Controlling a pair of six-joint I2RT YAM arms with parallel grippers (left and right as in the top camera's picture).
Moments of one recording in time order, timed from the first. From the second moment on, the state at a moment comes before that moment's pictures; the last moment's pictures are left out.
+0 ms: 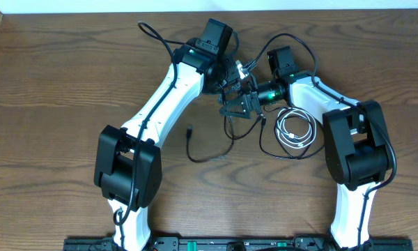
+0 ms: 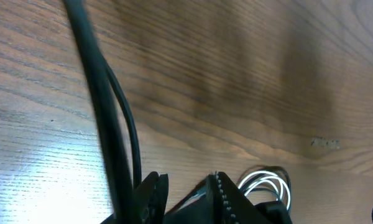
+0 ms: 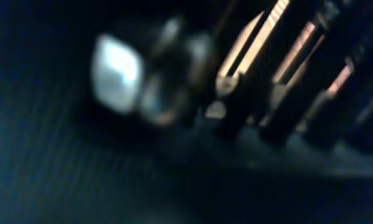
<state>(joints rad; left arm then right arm) -0.45 2.01 1.72 -0.80 0.16 -0.83 0.30 2.14 1.39 -0.35 -1.43 -0.25</state>
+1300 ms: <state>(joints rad) -0.31 2.01 1.72 -0.79 0.12 -0.82 0.28 2.14 1.39 -0.32 -1.36 -0.08</state>
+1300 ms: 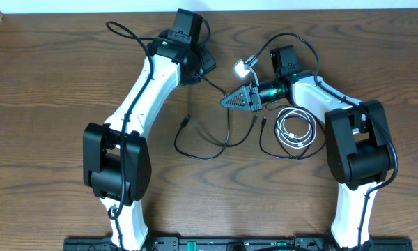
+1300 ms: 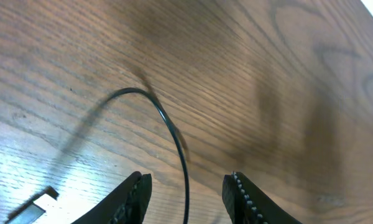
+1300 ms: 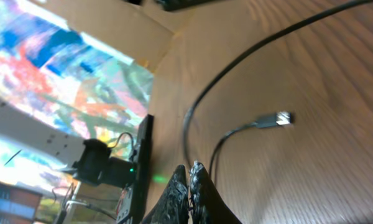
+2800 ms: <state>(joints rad) 0.00 2.01 1.50 -1.02 0.18 -0.35 0.46 2.07 1.43 -0.37 -0.50 0.41</state>
